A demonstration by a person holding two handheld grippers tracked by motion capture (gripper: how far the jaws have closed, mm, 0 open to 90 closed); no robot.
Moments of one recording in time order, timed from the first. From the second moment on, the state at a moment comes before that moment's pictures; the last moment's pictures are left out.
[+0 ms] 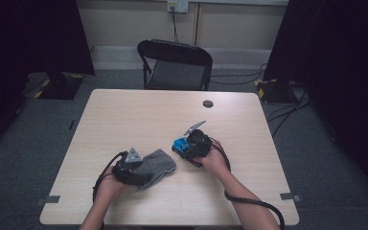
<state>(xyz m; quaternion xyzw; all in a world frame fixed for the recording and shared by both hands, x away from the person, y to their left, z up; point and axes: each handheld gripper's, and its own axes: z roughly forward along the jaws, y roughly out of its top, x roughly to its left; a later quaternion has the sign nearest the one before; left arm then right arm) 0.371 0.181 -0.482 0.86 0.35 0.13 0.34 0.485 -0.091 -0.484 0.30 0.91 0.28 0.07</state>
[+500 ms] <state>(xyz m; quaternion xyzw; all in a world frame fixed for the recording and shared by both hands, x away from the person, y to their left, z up) 0.373 0.178 -0.479 0.86 0.34 0.13 0.35 0.487 -0.101 -0.474 0.31 0.91 0.28 0.08</state>
